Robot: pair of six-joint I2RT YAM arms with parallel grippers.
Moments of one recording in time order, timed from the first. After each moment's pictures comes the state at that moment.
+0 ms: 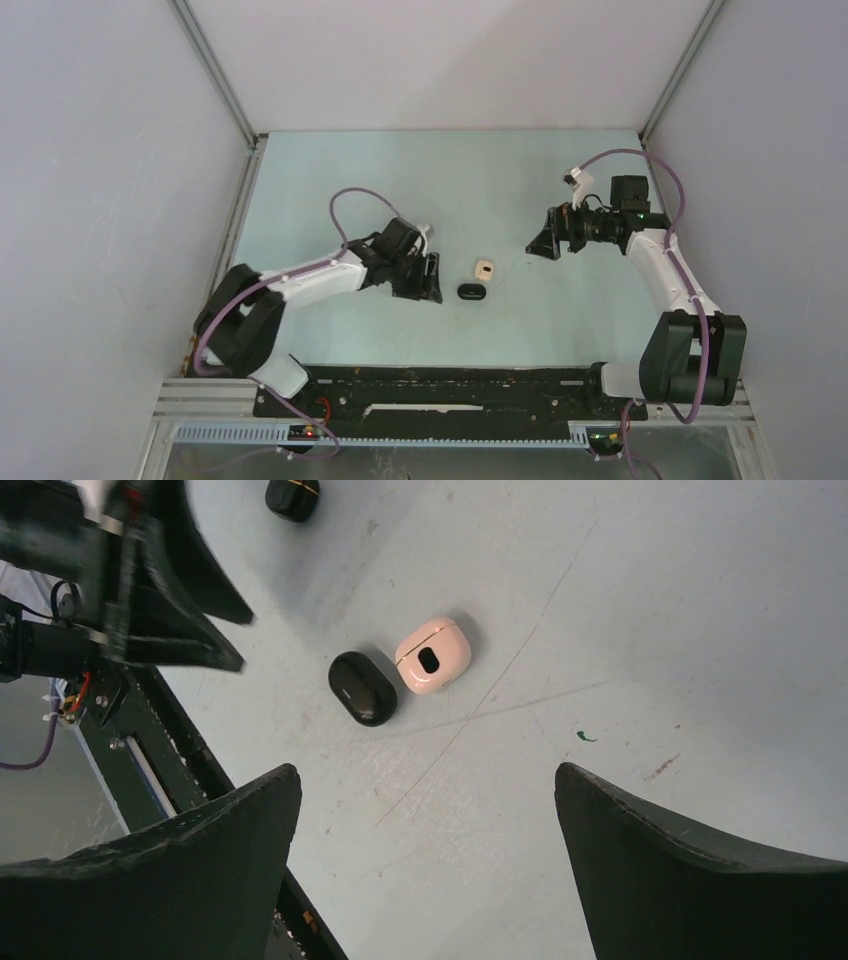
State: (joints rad) left arm -0.71 1.60 0.88 -0.29 0.32 -0.57; right arm -0.07 1.35 0.98 -0.58 -0.90 -0.28
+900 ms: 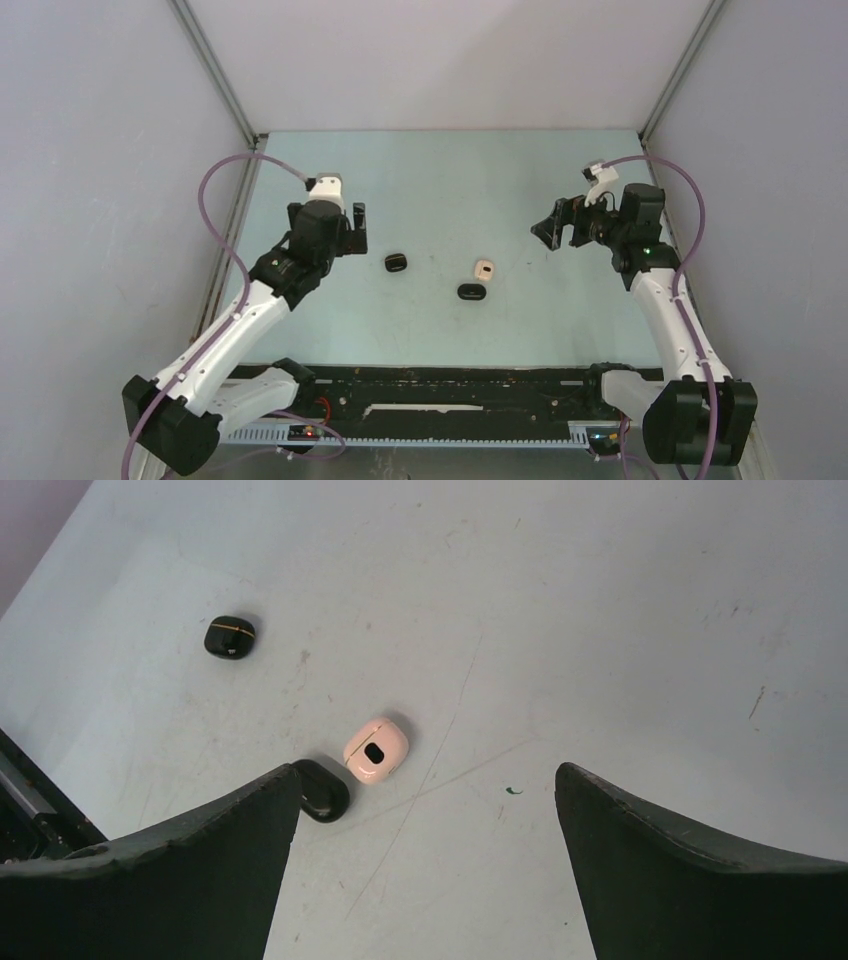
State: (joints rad) left arm -0.49 0.99 0.91 -0.47 -0.45 -0.24; right arm -0.03 1.08 0.83 -0.26 -0.66 0.01
